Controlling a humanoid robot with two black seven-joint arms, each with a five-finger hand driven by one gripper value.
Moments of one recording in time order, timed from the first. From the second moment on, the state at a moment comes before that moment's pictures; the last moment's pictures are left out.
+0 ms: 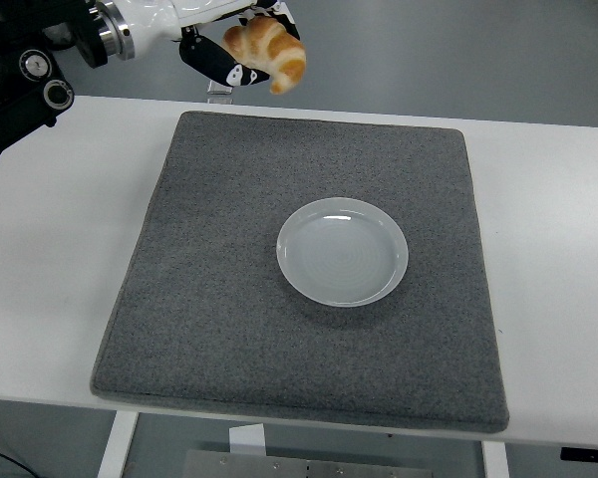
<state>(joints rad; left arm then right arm) -1.21 0.63 -0.46 -1.24 1.36 -0.12 -0.22 0.03 0.00 -0.08 0.14 0.06 -0.08 -0.05</state>
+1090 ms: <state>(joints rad) -1.20 0.40 -0.42 -1.22 1.50 -0.12 -0.22 0.03 0.00 -0.08 0.14 0.06 -0.08 -0.05</state>
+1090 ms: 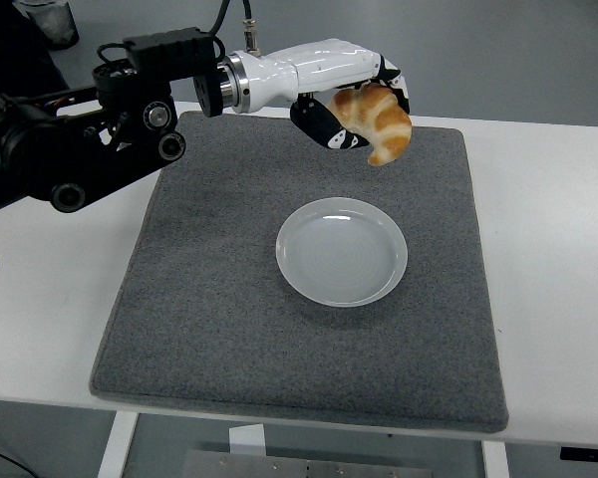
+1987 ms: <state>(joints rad) -1.05 0.27 -0.30 -1.08 1.65 0.00 -0.22 0.03 0.00 -0.08 0.14 0.06 -0.08 -0.05</state>
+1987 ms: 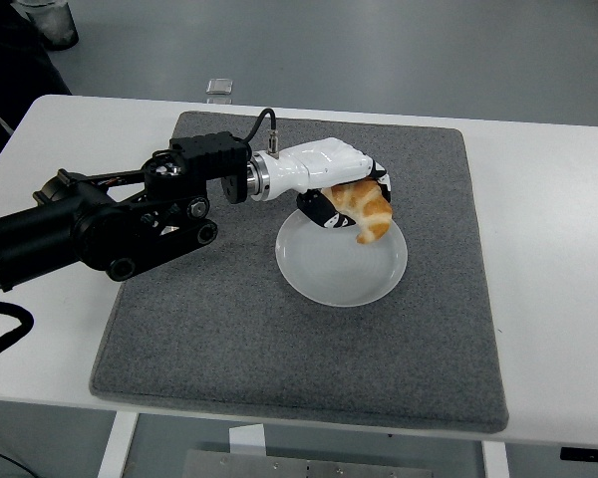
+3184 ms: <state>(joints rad) -0.99 0.24 -0.21 -1.02 1.65 0.09 -0.22 0.03 0.00 -0.08 0.14 0.06 -0.08 -0.05</state>
